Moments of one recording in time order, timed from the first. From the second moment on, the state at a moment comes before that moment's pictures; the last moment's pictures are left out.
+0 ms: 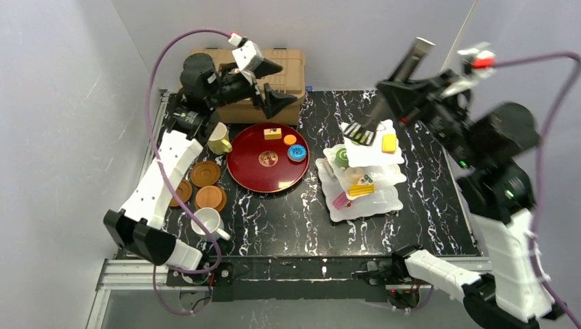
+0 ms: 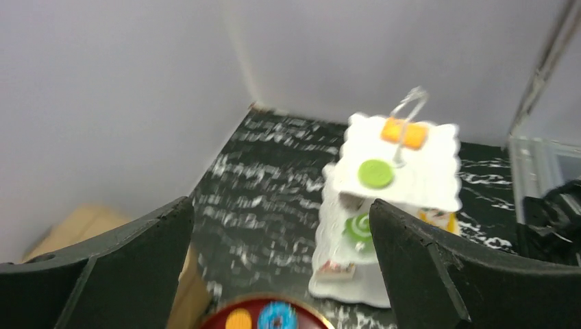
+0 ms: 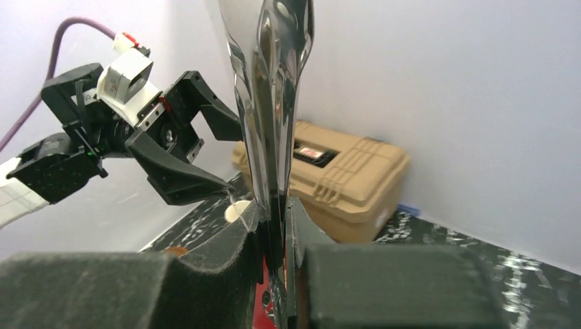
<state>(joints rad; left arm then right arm) -0.43 1.48 1.66 -0.04 0.85 0.08 0.50 0.93 1.69 -0.50 -0.12 0.21</state>
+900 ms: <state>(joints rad) -0.08 1.29 1.38 -0.68 0.43 -0.01 1.02 1.73 1.62 0.05 0.46 -0.04</state>
